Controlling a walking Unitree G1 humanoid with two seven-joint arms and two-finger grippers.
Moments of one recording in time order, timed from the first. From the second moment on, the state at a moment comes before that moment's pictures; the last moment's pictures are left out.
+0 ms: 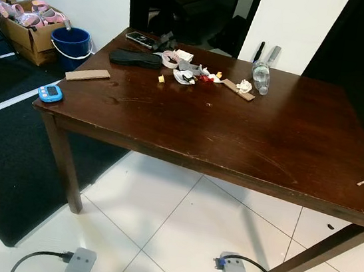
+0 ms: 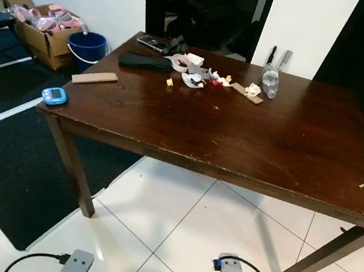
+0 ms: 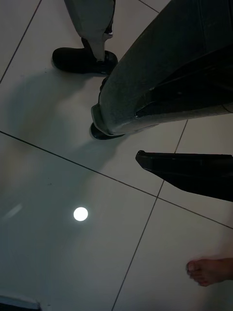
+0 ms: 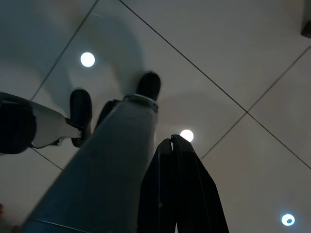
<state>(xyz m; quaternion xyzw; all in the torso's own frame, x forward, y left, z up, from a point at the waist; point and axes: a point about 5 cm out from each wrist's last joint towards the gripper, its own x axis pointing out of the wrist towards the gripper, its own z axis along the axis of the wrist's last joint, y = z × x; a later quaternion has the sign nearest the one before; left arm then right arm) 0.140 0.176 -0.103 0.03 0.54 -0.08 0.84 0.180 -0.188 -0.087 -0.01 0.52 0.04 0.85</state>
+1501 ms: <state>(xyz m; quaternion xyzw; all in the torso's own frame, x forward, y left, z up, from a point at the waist) 0.137 0.174 -0.104 0.03 0.53 -0.09 0.84 0.170 -0.192 -0.091 -0.02 0.54 0.04 0.84</state>
